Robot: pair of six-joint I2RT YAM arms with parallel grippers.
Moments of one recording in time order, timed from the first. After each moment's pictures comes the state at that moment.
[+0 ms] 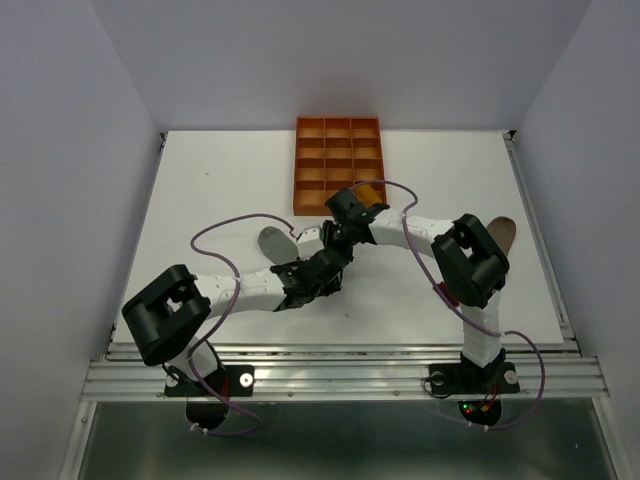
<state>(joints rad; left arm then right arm) -1.00 1.52 0.76 -0.10 -0.41 -1.03 0.72 2.00 1.37 -0.45 -0.21 0.89</state>
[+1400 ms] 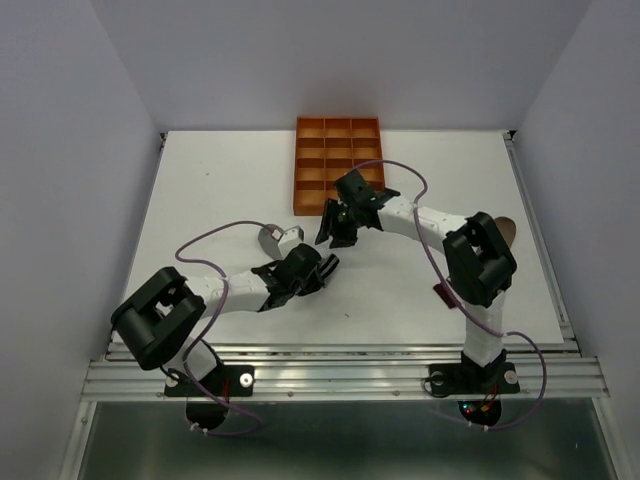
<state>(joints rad) -0.86 1.48 0.61 0.04 -0.27 -1.04 0.67 1.98 1.45 -0.47 -0.23 0.82</state>
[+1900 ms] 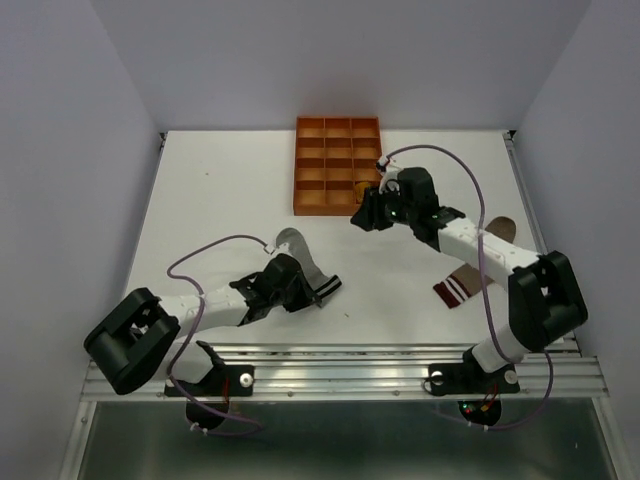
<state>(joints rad) -0.82 1.33 0.44 0.10 -0.01 -1.05 0.46 1.59 1.08 -0.03 -0.33 0.34</state>
